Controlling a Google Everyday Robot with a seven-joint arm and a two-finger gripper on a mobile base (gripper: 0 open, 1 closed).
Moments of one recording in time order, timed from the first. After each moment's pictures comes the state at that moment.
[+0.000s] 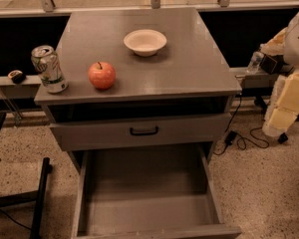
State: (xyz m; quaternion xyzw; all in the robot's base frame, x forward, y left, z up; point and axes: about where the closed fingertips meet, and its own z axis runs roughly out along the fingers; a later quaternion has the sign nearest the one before) arm 0.438 -0.217 0.977 -0.60 0.78 -0.04 0.16
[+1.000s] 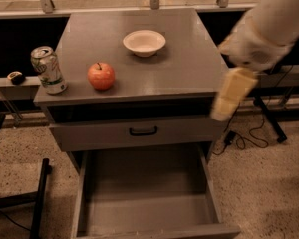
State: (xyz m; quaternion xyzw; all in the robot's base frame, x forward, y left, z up) arm 0.508 -0.157 0.937 -0.63 0.76 -0.01 0.19
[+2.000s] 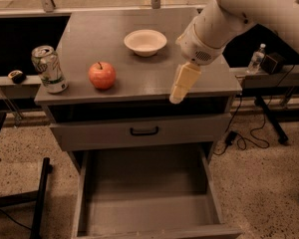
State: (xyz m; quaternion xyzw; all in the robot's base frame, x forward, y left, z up) arm 0.608 -0.080 0.899 -0.65 0.71 0.00 0.27
